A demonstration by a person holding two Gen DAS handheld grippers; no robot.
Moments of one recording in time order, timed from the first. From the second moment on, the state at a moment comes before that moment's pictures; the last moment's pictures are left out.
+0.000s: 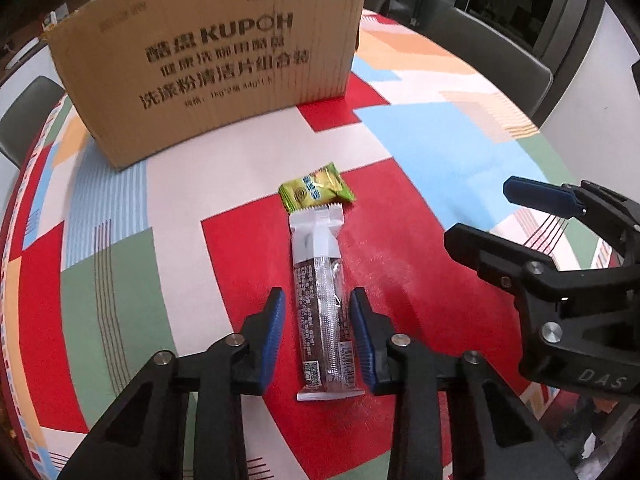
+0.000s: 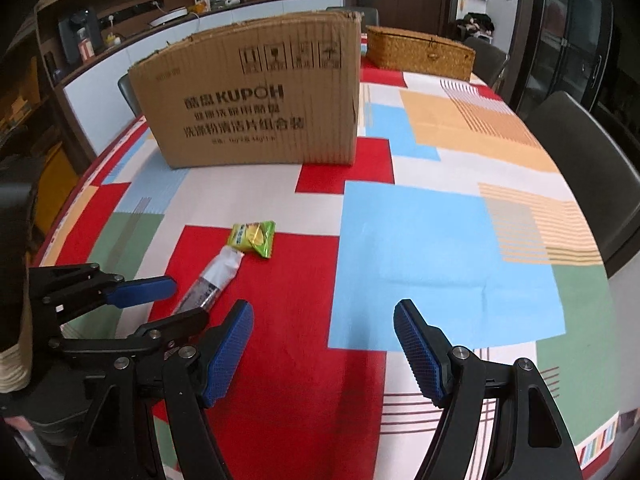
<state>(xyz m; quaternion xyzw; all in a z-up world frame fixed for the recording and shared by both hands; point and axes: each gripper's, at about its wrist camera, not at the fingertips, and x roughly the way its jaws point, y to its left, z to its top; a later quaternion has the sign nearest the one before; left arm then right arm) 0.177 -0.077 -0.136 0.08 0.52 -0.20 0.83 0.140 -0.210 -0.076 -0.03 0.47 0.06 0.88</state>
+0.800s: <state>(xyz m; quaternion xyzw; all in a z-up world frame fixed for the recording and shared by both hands) 0.190 -0.038 -0.108 0.04 0.47 -0.15 0.87 0.174 -0.183 -0.087 -0.03 0.48 0.10 0.87</state>
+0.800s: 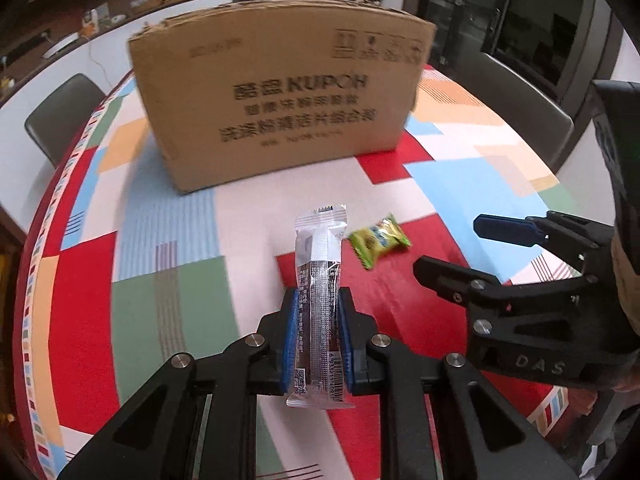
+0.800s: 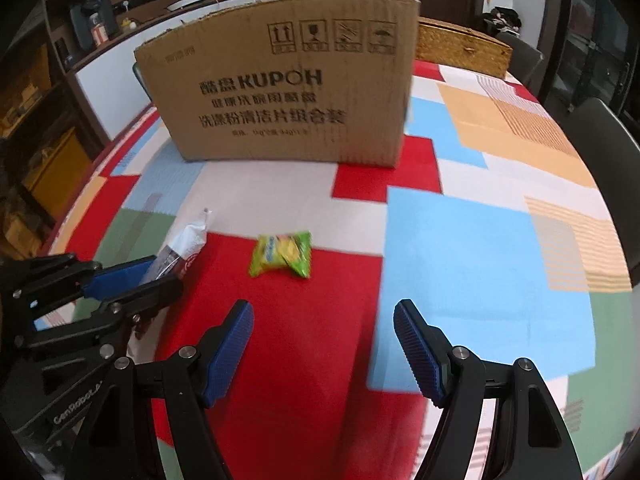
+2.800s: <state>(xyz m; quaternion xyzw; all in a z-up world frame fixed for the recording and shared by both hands) 0.185 -0.010 0.003 0.01 0.34 -0.16 0.93 0.175 -0.159 0.023 0.00 0.34 0.11 0.93</state>
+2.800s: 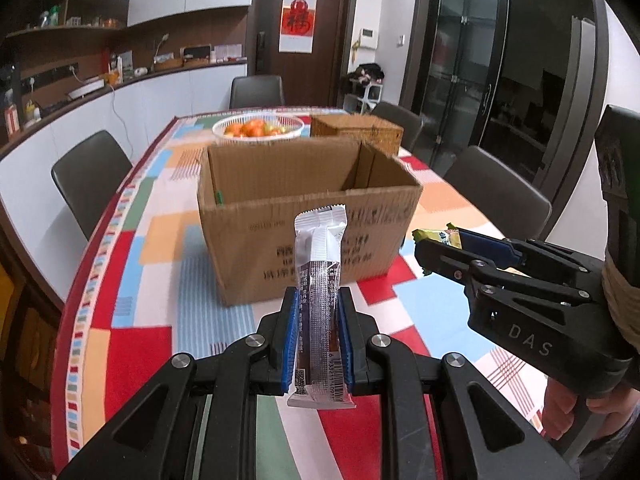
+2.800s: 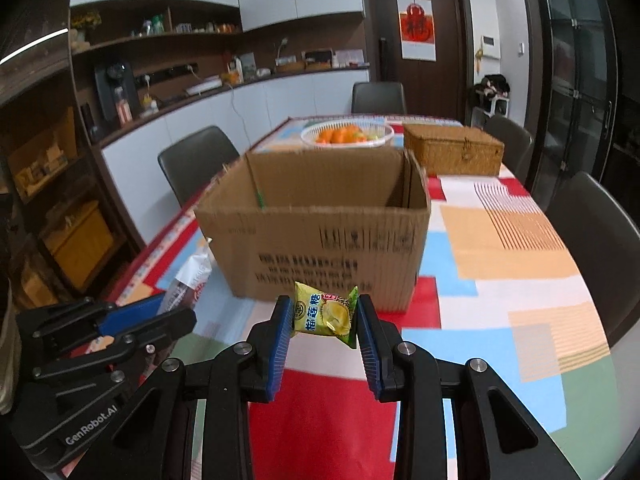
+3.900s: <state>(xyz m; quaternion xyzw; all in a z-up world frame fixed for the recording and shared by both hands) 0.301 -0.005 0.044 0.03 0.33 -0.13 0.93 0.265 -0.153 0.080 -0.04 0.28 0.09 0.95</state>
